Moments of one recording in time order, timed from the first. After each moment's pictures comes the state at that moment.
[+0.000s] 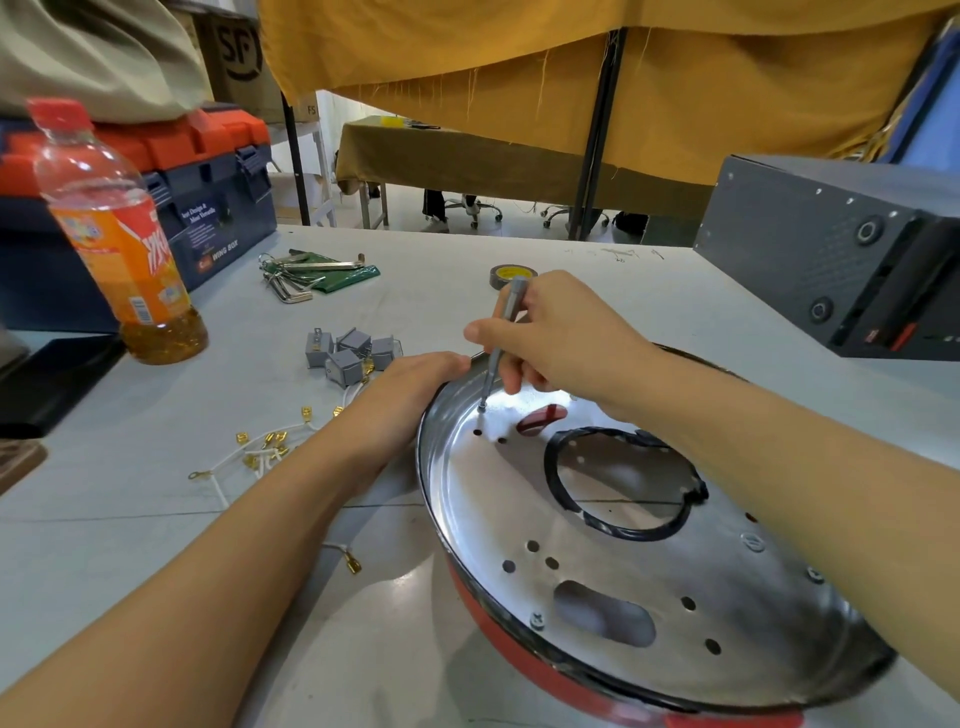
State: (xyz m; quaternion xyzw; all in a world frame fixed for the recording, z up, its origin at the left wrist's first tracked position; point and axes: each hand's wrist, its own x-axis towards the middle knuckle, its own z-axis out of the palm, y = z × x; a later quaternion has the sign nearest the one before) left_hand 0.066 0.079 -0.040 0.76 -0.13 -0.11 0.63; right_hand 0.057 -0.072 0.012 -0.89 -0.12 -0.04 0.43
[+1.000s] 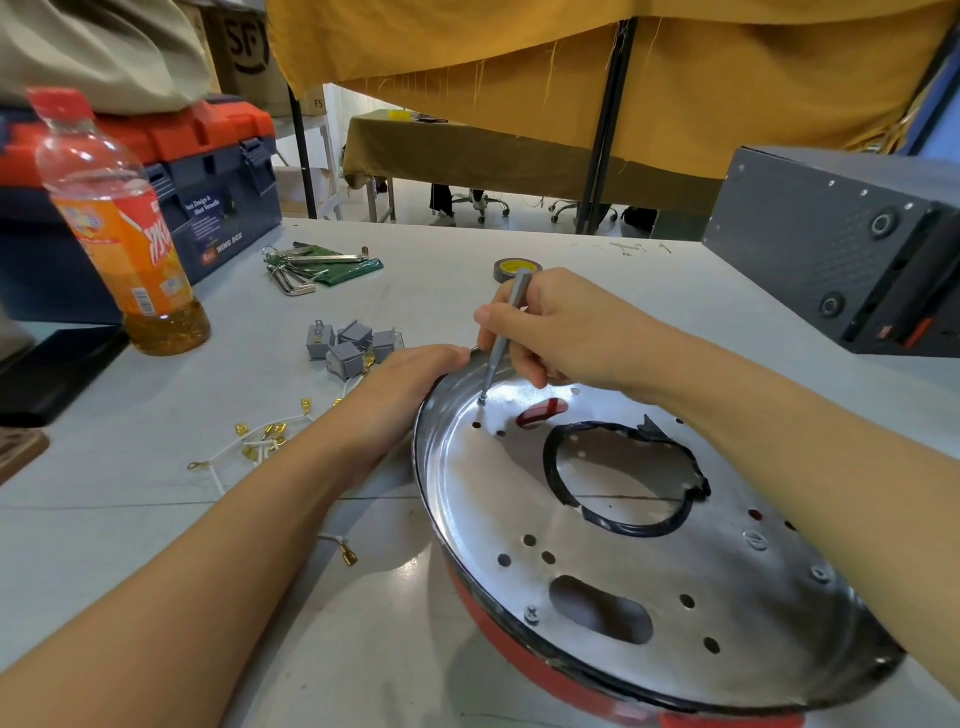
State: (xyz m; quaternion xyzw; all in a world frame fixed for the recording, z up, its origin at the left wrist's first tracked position) left_hand 0.065 0.080 -0.040 0.77 -0.14 -0.09 0.62; right_hand 0.054 -0.079 0.020 -0.91 -0.17 0.01 0.39
